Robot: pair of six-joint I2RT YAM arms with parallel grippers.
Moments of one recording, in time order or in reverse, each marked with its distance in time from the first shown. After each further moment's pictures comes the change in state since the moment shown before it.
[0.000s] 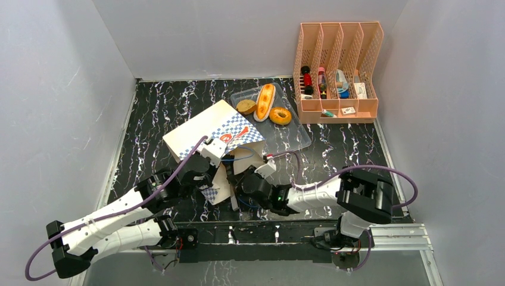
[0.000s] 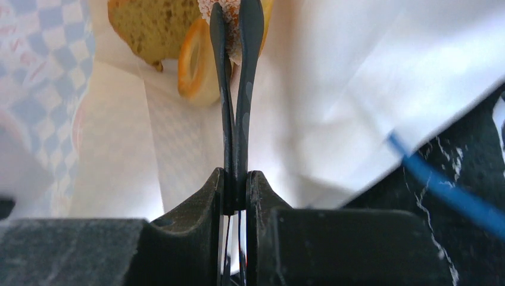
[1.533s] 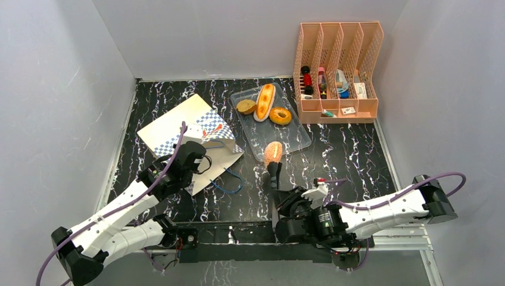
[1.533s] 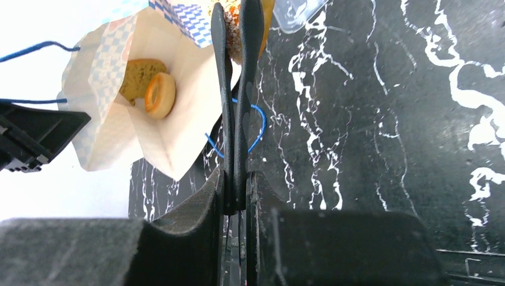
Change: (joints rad) left arm 0.246 0.085 0.041 -0.172 -0.247 -0.195; right arm 0.478 -0.613 -0.076 -1.101 0.608 0.508
